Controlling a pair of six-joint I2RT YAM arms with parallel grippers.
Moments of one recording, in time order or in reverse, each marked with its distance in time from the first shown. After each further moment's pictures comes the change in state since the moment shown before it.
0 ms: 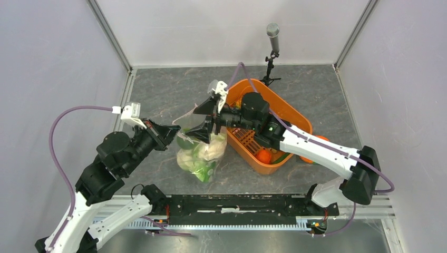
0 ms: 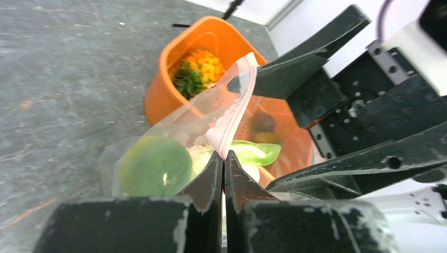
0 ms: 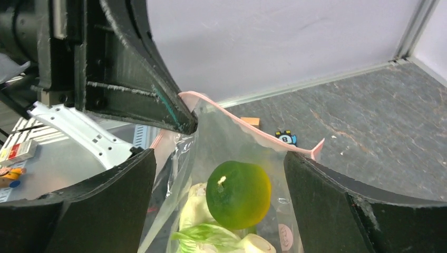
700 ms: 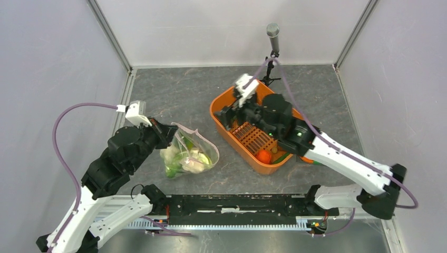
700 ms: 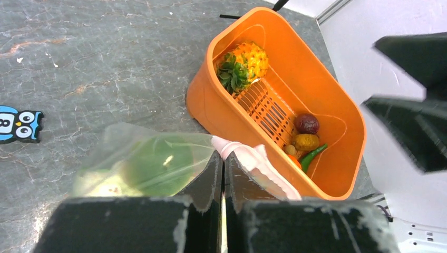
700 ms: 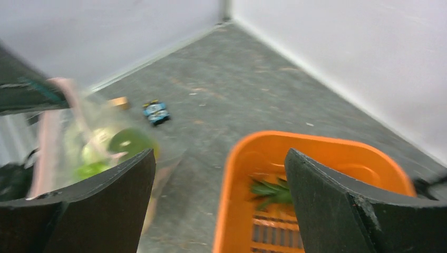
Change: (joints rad) left arm 0.022 0.056 -0.005 -0.071 -0.105 0.040; right arm 0.006 -0.155 0.056 -0.389 0.520 -0.196
